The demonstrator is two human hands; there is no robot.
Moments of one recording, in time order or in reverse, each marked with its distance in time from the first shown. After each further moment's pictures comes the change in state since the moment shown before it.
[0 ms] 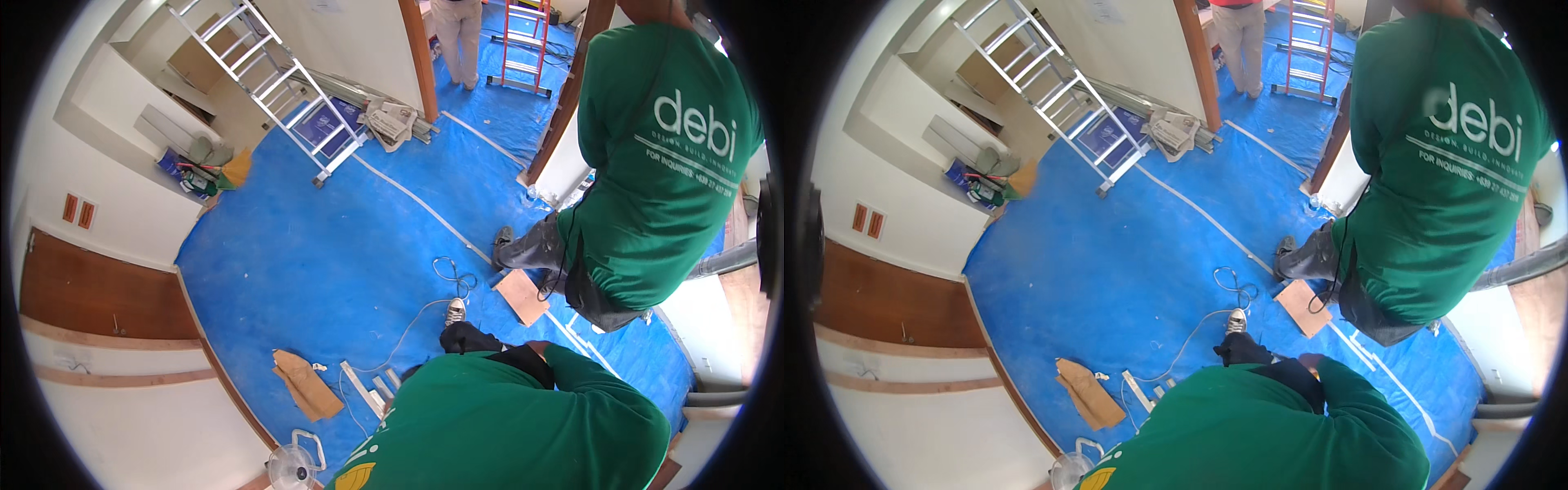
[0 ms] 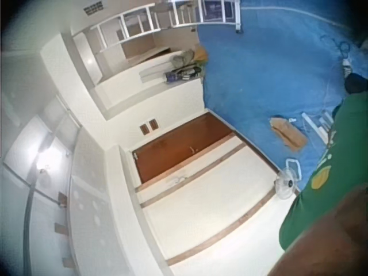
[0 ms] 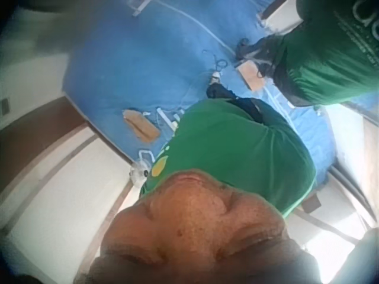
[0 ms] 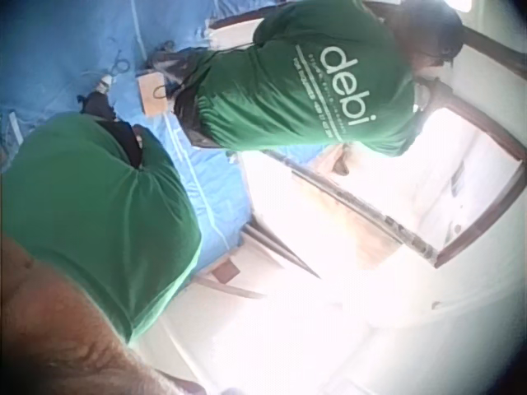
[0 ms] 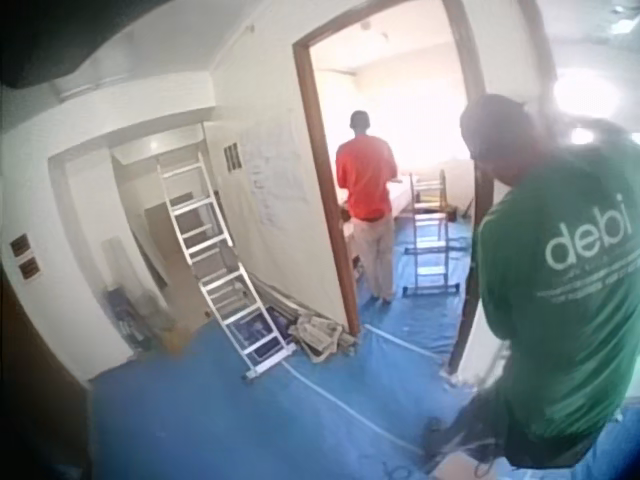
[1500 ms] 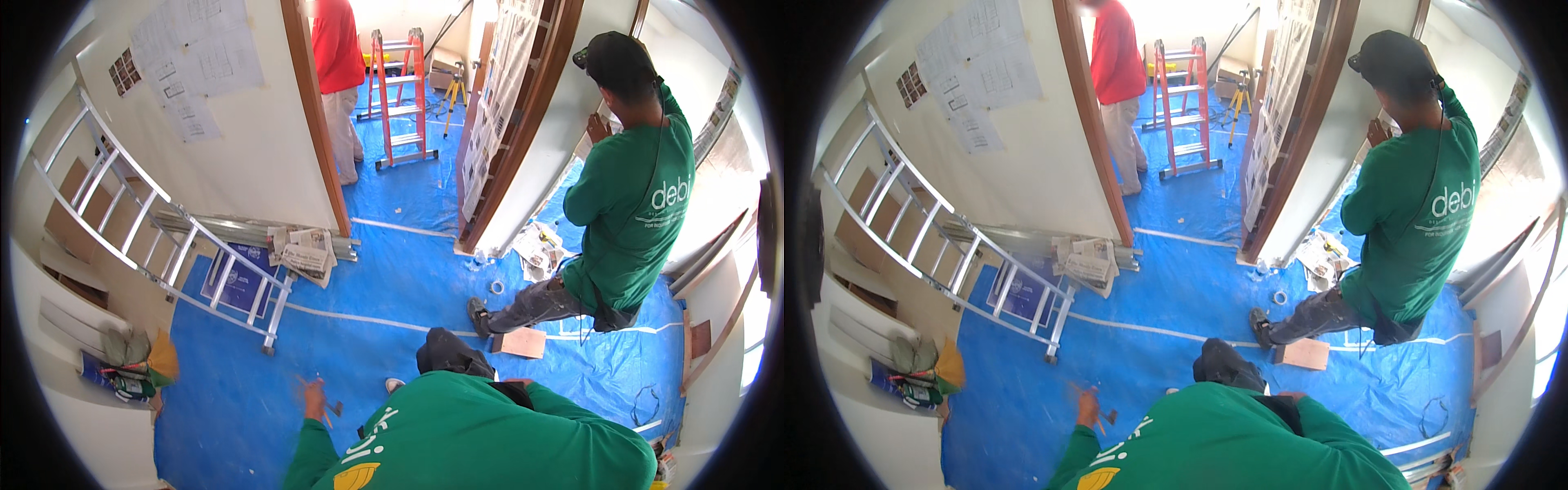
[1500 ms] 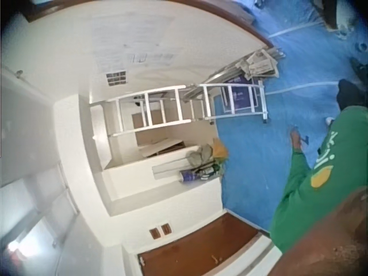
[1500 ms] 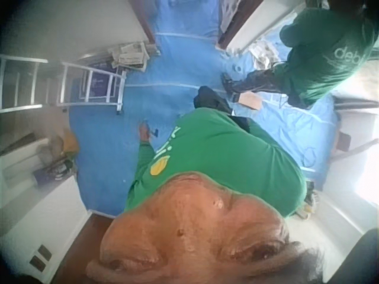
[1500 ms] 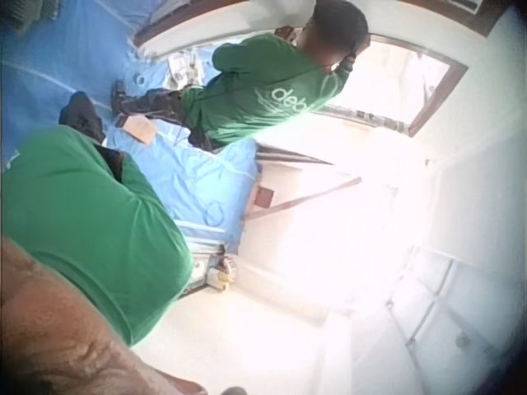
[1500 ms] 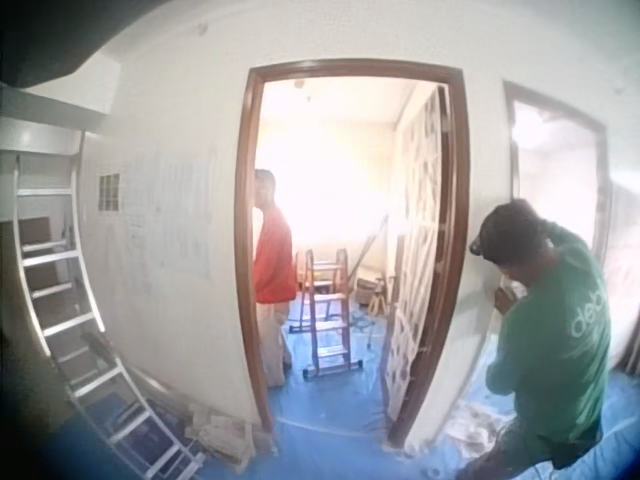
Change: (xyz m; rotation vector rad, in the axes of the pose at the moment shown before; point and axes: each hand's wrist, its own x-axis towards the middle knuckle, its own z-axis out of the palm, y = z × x) left_hand 0.513 0.697 -0.291 0.221 -0.175 0.637; right_hand 0.113 -0.352 -0.232 0.602 0.373 0.371
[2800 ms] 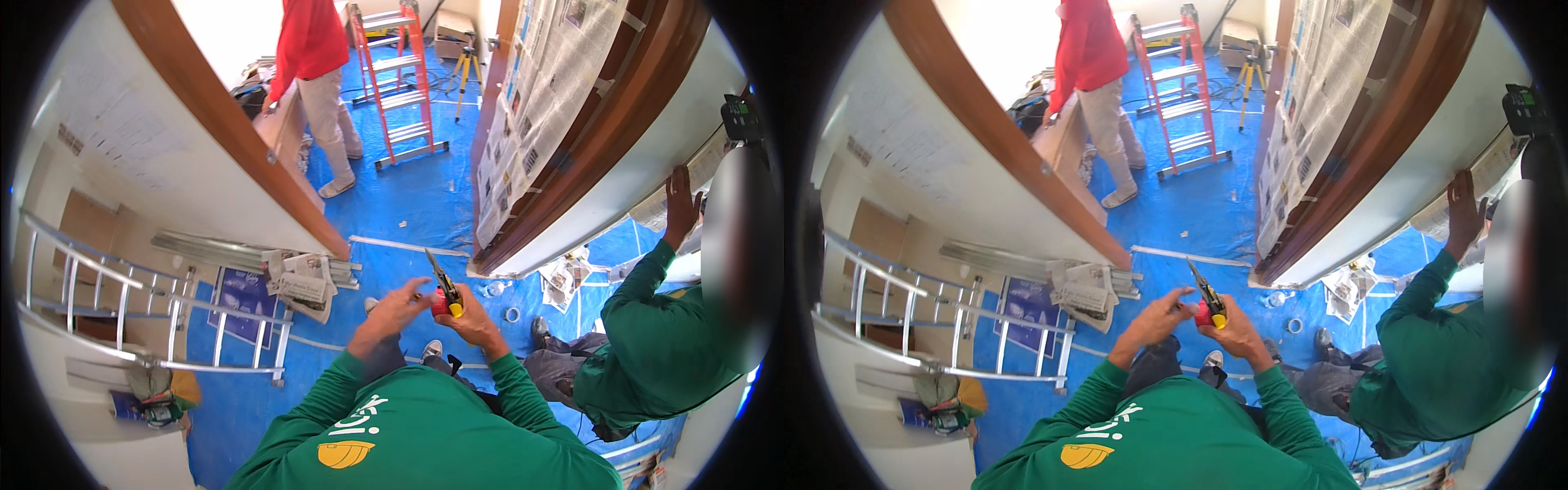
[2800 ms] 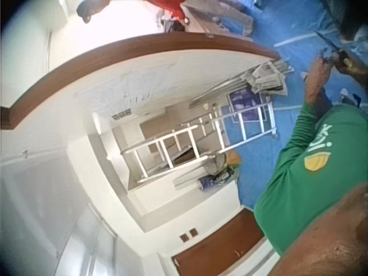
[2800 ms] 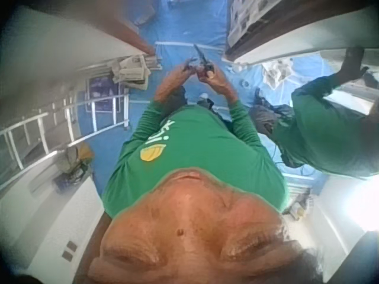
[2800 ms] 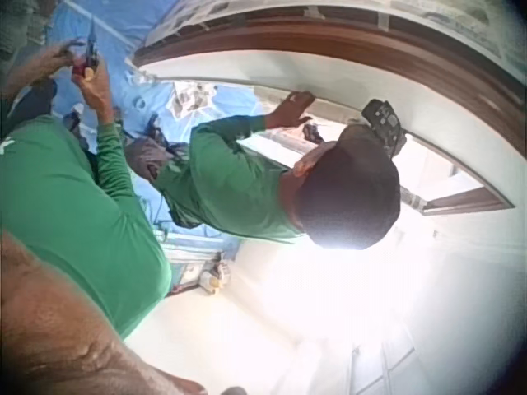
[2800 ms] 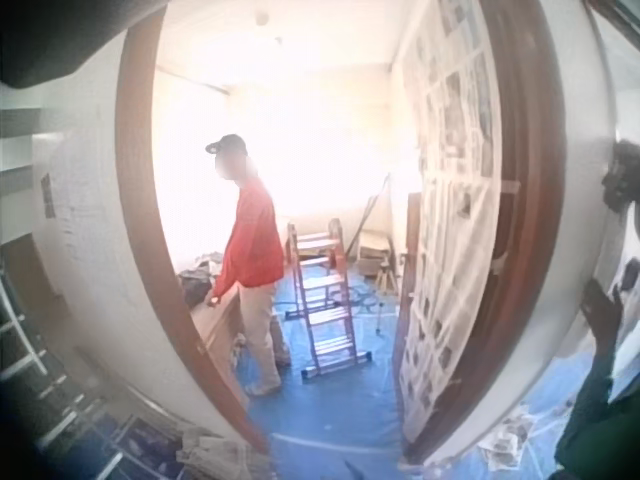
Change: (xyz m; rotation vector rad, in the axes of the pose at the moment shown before) left_hand 0.203 0.639 0.419 0.446 -0.774 0.425; right_hand 0.123 -0.320 -0.536 0.916 0.504 -0.625
